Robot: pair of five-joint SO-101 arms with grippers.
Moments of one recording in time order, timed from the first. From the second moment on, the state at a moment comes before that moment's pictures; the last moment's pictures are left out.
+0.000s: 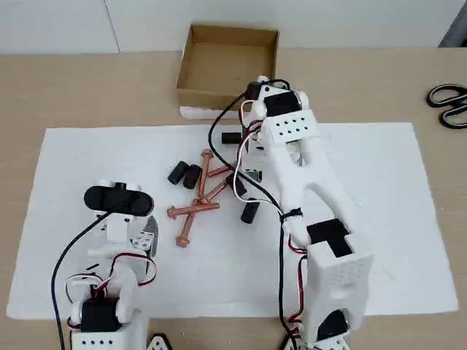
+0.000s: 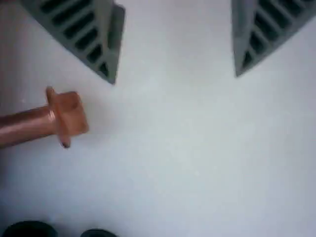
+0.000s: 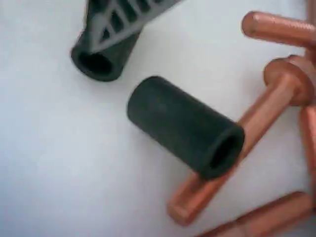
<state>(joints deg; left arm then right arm) -5.7 -103.6 93.0 63.5 -4.7 -19.4 23.7 -22.2 96.0 -20.7</state>
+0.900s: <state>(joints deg) -5.7 -103.6 93.1 63.5 -4.7 -28.6 24.1 -12.9 96.5 -29.1</state>
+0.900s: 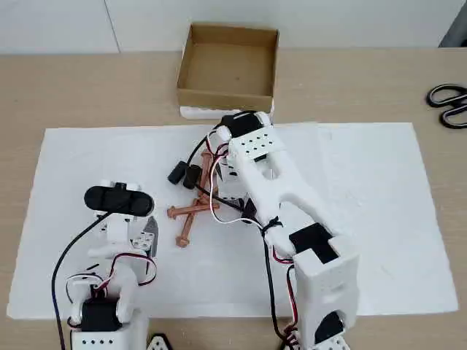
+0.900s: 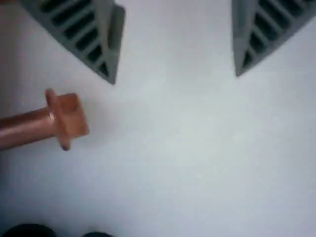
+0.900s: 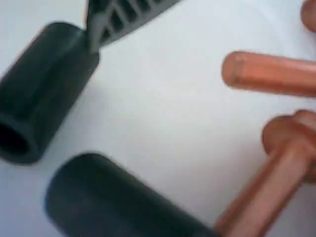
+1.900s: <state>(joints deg) -5.7 -103.6 93.1 63.5 -4.7 -28.0 35.5 -16.5 90.8 -35.5</state>
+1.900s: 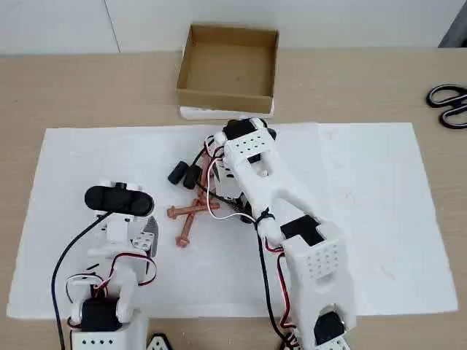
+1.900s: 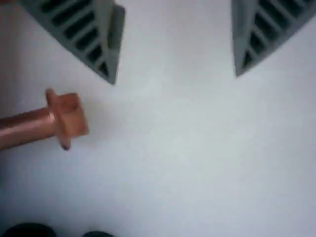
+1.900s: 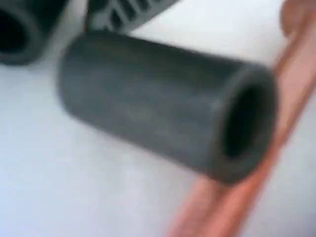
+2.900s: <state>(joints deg) -5.7 -103.6 93.1 63.5 -4.7 -18.5 20.0 -17.2 95.7 -18.2</state>
